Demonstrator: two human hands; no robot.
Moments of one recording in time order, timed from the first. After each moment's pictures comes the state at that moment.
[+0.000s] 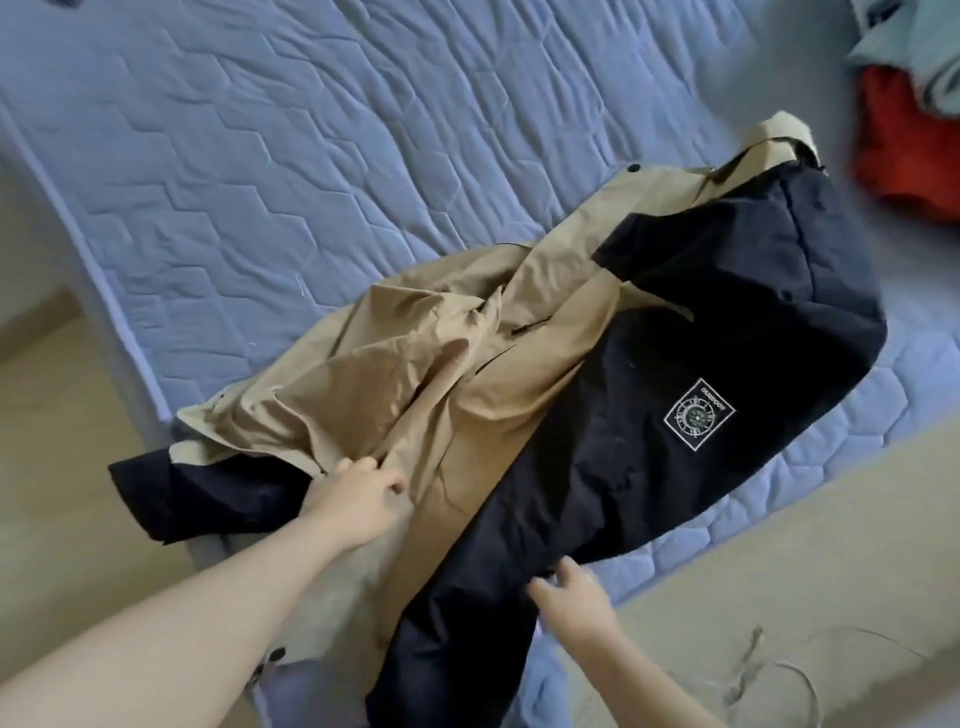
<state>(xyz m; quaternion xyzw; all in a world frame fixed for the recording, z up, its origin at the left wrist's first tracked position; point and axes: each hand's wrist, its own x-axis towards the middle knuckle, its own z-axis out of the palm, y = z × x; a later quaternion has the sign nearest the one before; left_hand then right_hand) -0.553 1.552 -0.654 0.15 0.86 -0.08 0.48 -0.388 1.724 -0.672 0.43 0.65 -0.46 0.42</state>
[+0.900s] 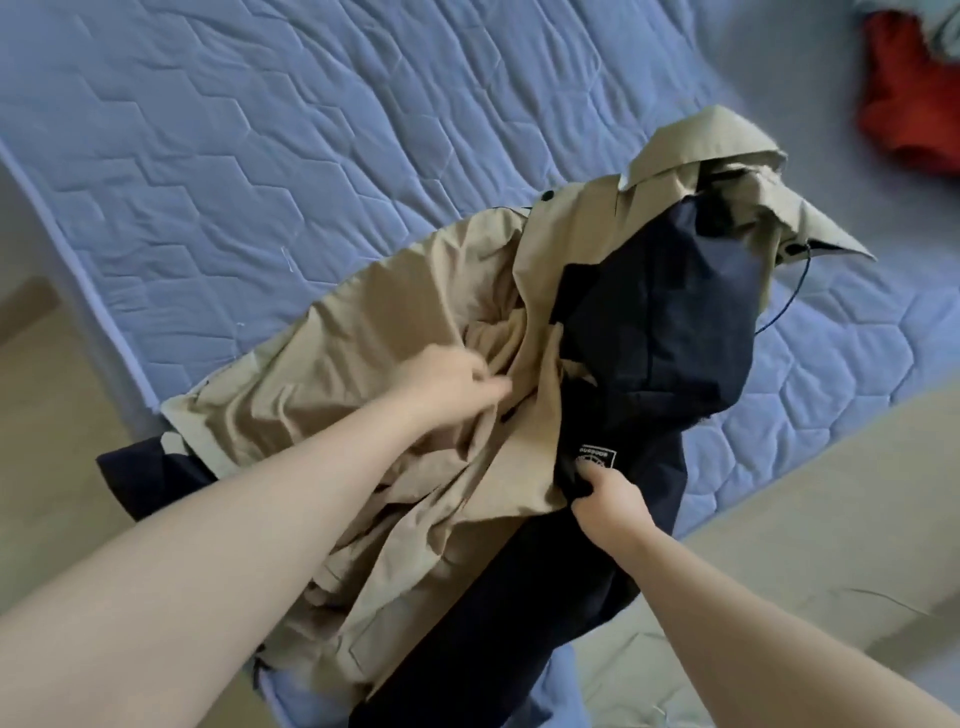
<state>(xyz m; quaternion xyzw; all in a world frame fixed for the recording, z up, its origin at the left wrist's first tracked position) -0.601 1.642 -0.637 0.17 0.87 0.05 0.45 -0.429 1.759 -0.676 0.37 0.74 -0.42 0.37</state>
